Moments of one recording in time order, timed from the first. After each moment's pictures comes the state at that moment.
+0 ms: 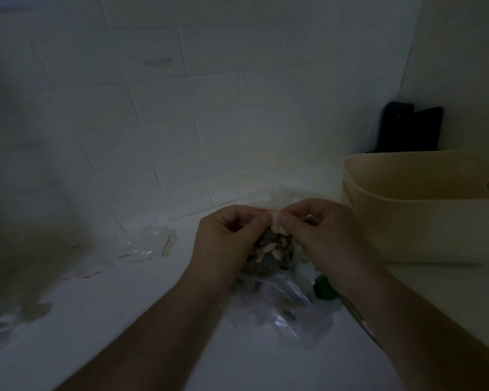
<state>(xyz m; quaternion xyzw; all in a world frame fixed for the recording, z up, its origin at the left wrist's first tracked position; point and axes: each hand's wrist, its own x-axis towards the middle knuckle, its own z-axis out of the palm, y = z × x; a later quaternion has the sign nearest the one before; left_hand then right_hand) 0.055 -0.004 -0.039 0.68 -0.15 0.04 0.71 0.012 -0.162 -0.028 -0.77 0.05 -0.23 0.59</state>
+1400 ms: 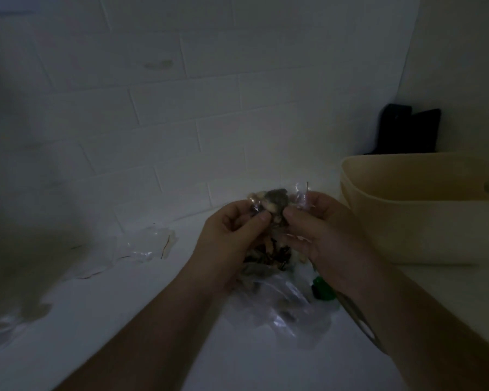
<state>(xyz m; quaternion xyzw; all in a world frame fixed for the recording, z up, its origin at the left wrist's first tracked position) 0.058 -0.003 -0.038 0.62 -0.17 -0.05 0.76 0.019 -0.170 -0.034 -0.59 0.02 -0.12 0.80</state>
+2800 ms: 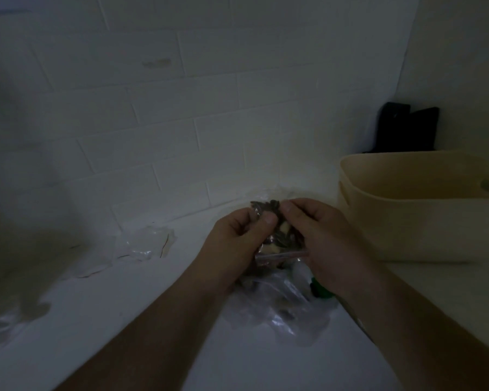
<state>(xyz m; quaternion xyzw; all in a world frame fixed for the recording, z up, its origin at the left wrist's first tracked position) 0.051 -0.007 -0.040 0.66 -0.19 -0.07 0.72 0.020 -0.162 -0.037 -0.62 0.02 -0.14 0.77</state>
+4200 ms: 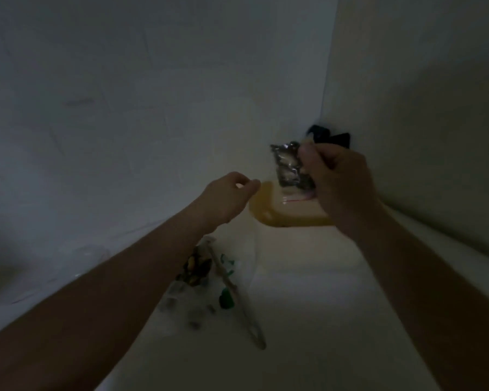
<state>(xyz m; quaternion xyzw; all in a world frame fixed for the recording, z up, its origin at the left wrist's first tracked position) 0.086 -0.141 0.061 0.89 -0.19 -0.07 0.42 -0.027 -0.313 0.089 -0.78 0.03 -0.37 0.51</state>
